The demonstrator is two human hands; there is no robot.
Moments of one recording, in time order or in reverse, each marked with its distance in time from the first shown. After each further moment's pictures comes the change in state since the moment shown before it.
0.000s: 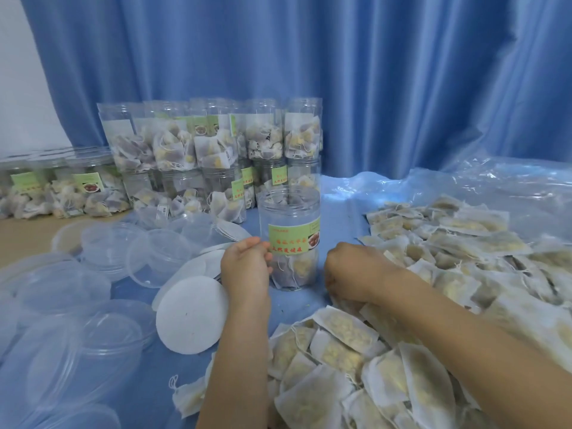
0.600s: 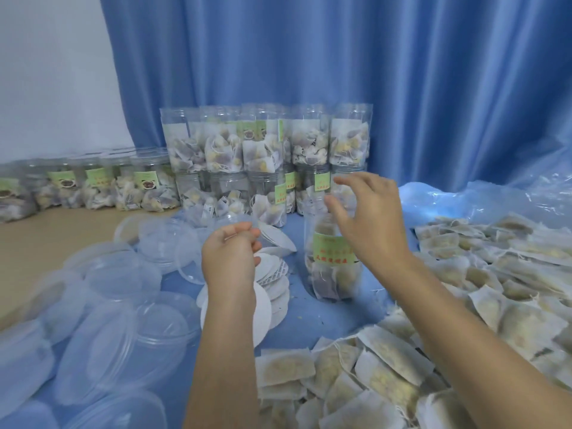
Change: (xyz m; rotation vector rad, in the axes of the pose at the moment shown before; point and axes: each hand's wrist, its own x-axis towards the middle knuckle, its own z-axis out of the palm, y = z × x) left_hand 0.005 0.051 -0.048 0.012 0.130 0.170; right_hand 0.049 -0.026 -0.039 0.566 0.926 0.111
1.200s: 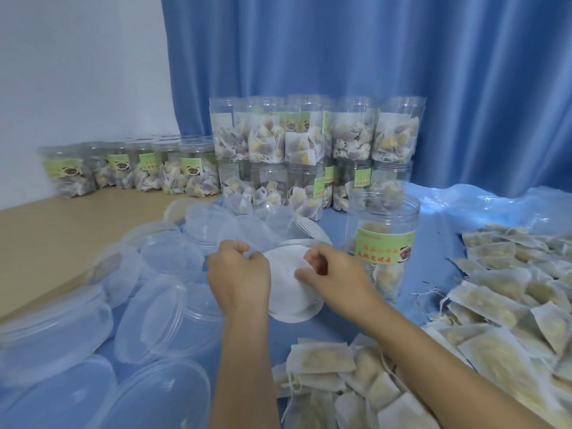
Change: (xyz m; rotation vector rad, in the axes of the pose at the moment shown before) left_hand 0.020 -0.028 -0.046 0.657 0.322 0.130; right_hand -0.062 -0.045 0.055 0.456 -0.614 0.212
